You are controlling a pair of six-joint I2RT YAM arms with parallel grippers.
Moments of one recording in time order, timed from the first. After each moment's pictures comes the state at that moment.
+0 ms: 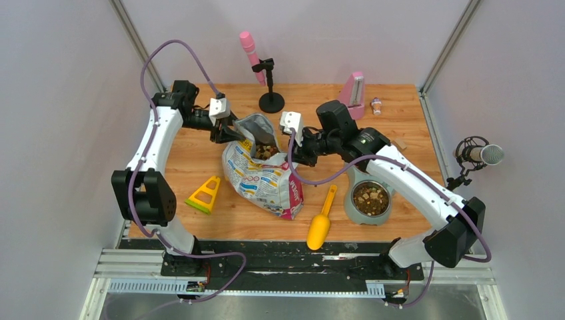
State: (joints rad) left arm -0.03 1.67 1.60 -1.19 1.24 1.39; right arm 0.73 1.42 1.42 -0.61 -0.54 -0.43
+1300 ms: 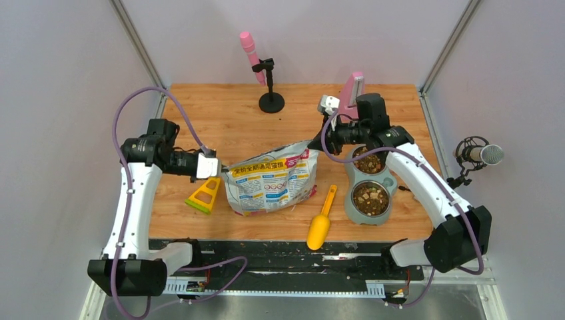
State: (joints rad) left arm 0.02 1.13 1.30 -1.45 1.03 1.73; right arm 0.38 1.36 1.26 -0.45 -0.82 -0.37
